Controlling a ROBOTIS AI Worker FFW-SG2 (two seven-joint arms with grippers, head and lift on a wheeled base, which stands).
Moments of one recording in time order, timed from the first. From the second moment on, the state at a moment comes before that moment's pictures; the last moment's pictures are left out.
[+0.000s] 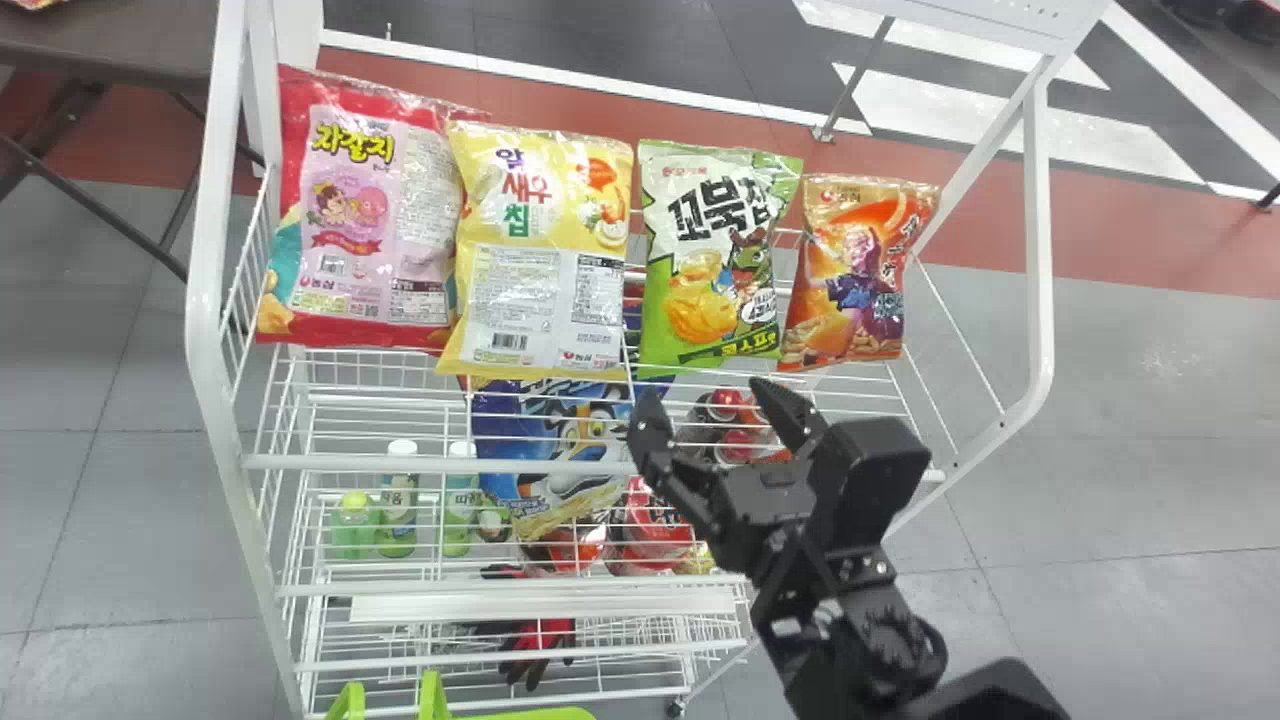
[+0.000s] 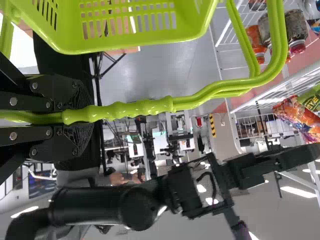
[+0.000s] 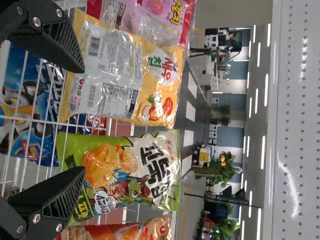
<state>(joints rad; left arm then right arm) 0.77 0.17 0.04 -2.26 0.55 1.30 -0.99 0.57 -0.23 0.02 -2.22 -0.16 0.25 -0.10</state>
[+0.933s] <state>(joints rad) 0.76 0.18 0.01 -2.24 0.50 1.32 -0.99 0.12 -0.24 0.01 -1.77 -0.23 0.27 -0.08</state>
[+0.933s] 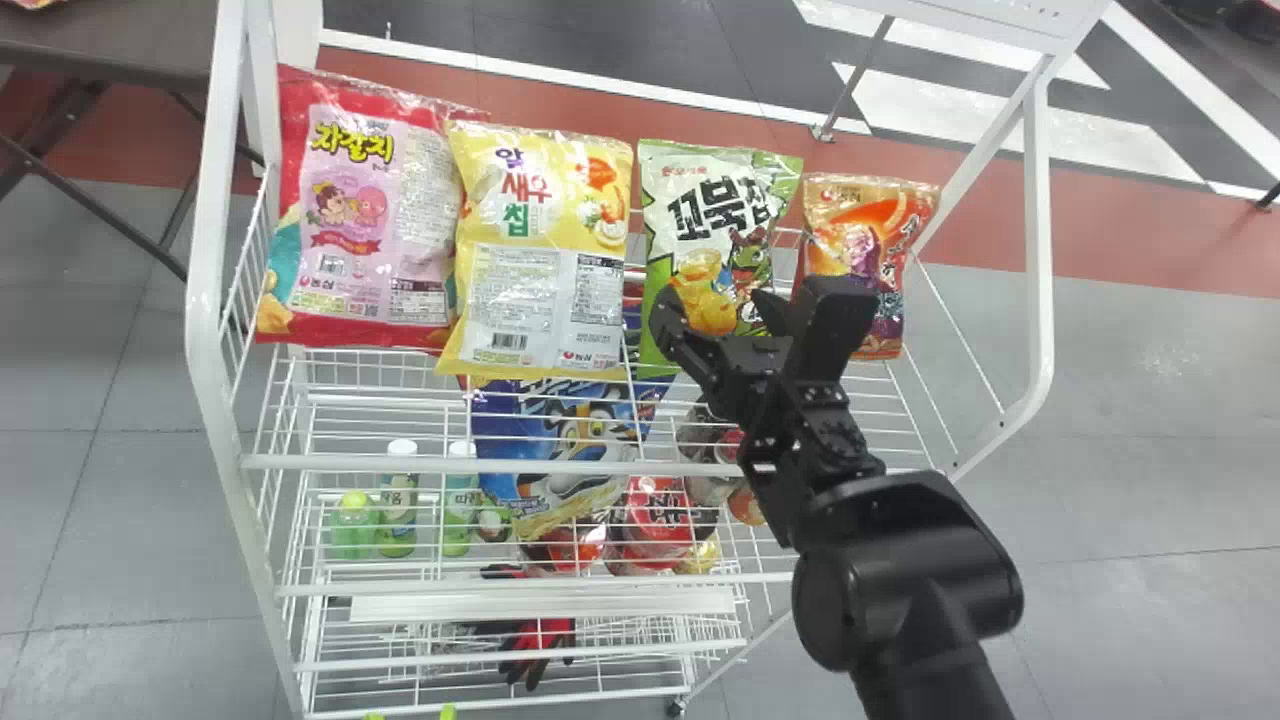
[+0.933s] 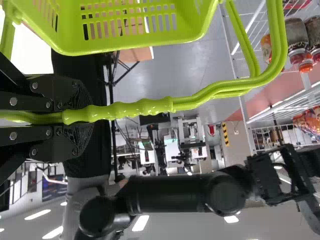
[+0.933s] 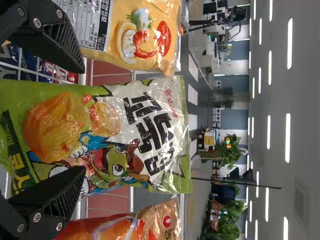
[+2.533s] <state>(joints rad) 0.76 0.21 0.00 -2.24 0.50 1.33 -0.97 0.04 -0.25 -0.05 -1.74 -0.22 0.43 0.03</state>
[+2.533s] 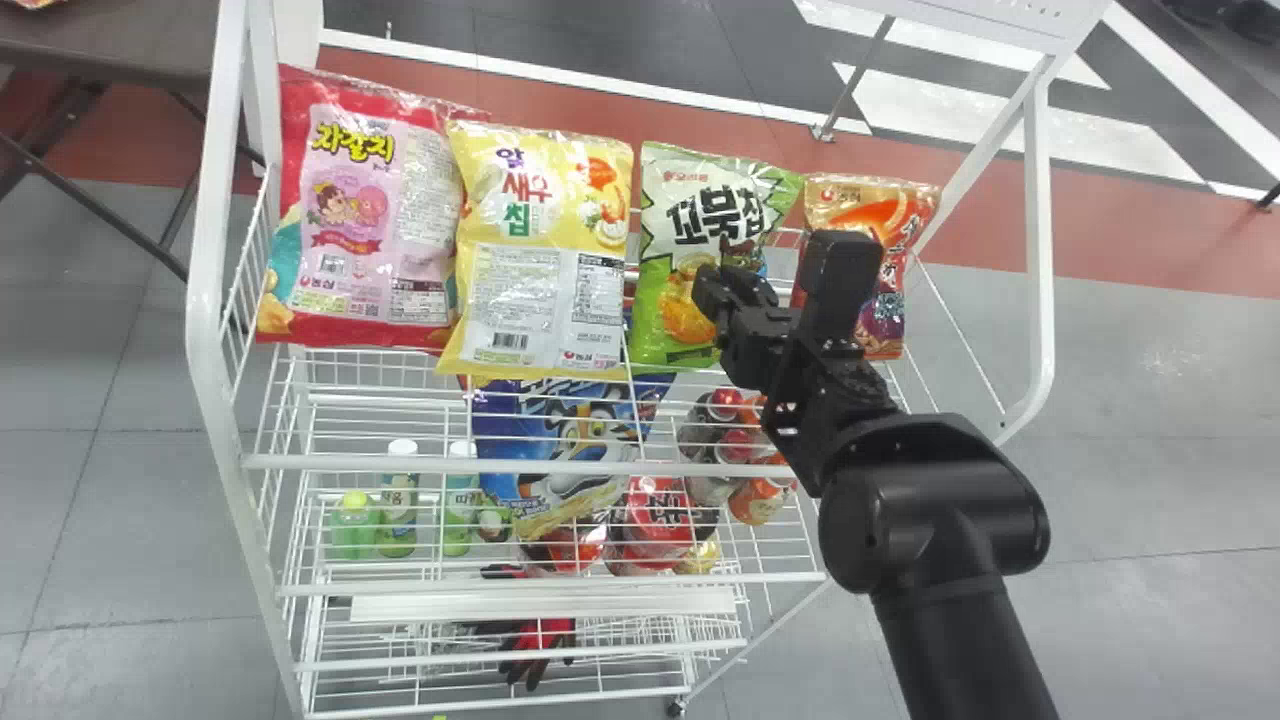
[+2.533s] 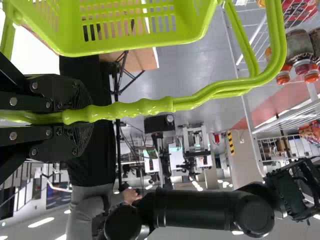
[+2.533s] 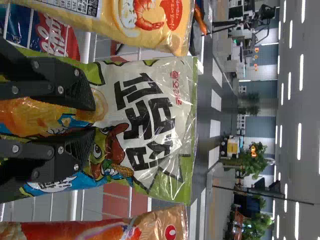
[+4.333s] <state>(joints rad) 0.72 0.11 0.07 -2.25 0.50 1.30 -1.00 0.80 -0.32 -0.26 -2.51 -0.58 0.70 0.08</state>
